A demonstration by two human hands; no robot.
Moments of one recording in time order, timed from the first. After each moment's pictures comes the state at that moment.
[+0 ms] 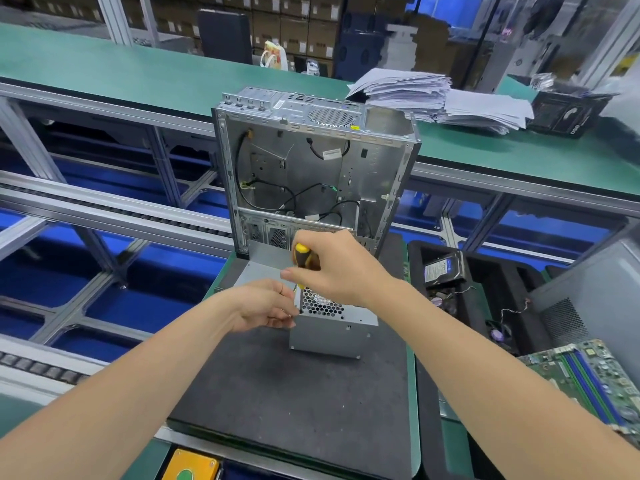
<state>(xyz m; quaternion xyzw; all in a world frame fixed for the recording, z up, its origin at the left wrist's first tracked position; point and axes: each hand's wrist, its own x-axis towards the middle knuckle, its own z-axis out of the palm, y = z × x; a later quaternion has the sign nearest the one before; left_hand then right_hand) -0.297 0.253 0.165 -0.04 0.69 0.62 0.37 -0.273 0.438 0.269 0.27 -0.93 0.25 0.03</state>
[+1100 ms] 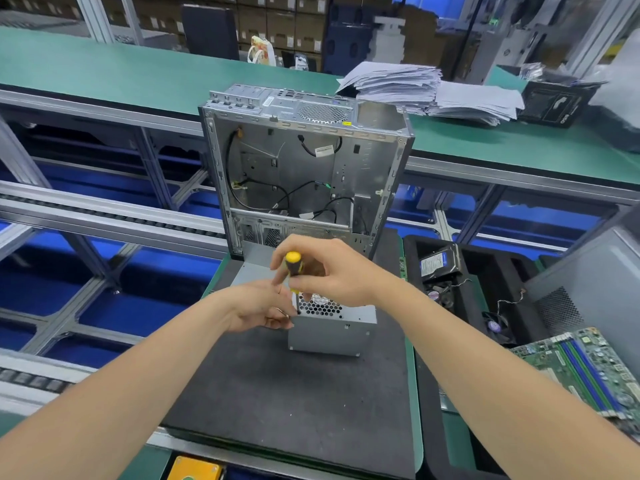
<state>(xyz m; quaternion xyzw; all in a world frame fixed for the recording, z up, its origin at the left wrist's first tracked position) -0.301 0.253 0.170 -0.02 0.68 0.62 0.39 -0.281 0.449 0.256 0.36 -0.83 0.42 -0.10</state>
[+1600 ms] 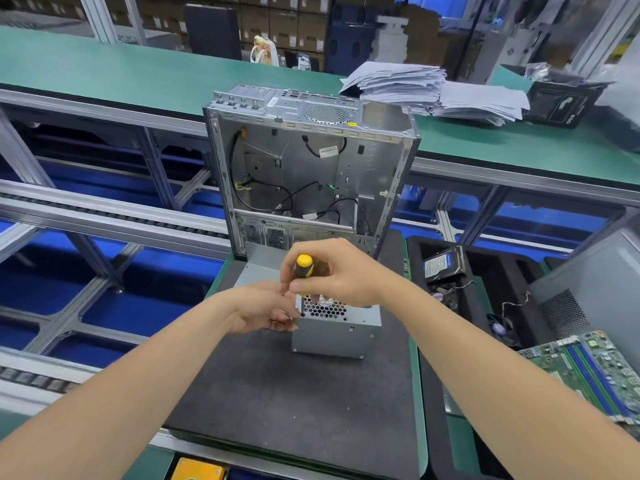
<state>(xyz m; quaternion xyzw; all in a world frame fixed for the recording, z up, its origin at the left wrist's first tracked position) -0.303 0.251 0.169 -0.01 0.69 0.61 0.39 -0.285 0.448 0.257 0.34 -0.82 0.44 -0.13</state>
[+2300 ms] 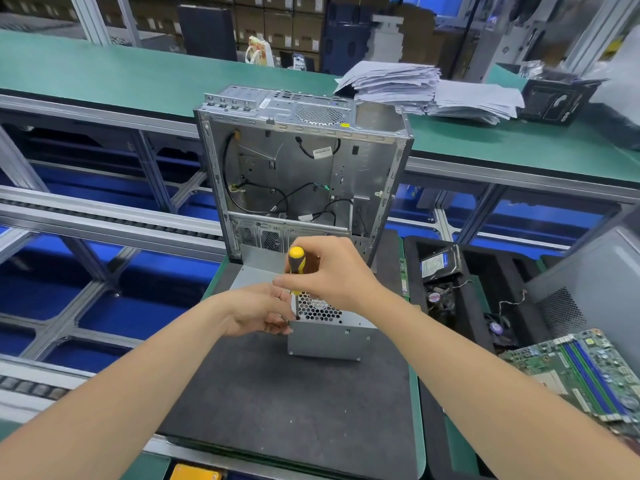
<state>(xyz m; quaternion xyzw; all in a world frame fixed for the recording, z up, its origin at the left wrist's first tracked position) -0.311 0.249 0.162 0.00 0.70 0.59 0.40 -0.283 0.438 0.245 0.23 -0.87 0.43 0.01</state>
